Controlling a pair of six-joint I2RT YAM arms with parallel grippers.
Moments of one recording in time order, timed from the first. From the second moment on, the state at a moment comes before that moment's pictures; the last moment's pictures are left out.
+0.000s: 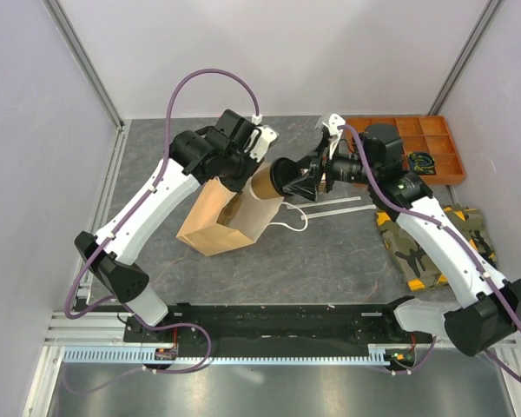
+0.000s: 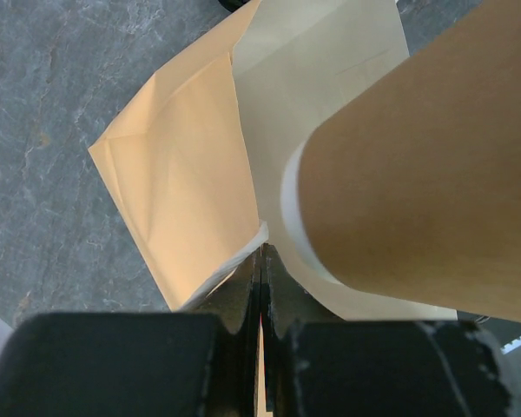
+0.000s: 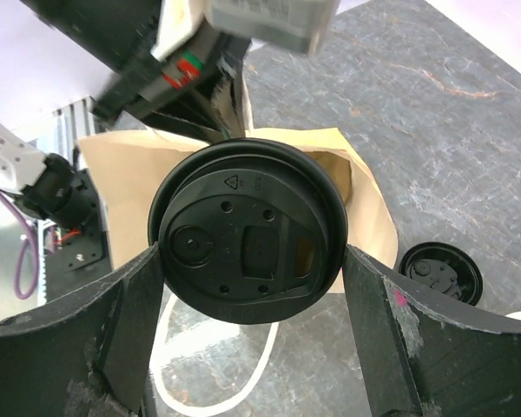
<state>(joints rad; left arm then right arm) -0.70 1.63 1.87 -1.20 -0.07 0.09 0.41 1.23 1.23 -0.25 -0.80 0.00</state>
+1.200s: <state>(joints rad) -0.50 1.62 1.86 -1.14 0.31 -0.02 0.69 1.47 1.09 0.05 -0.43 -0.19</state>
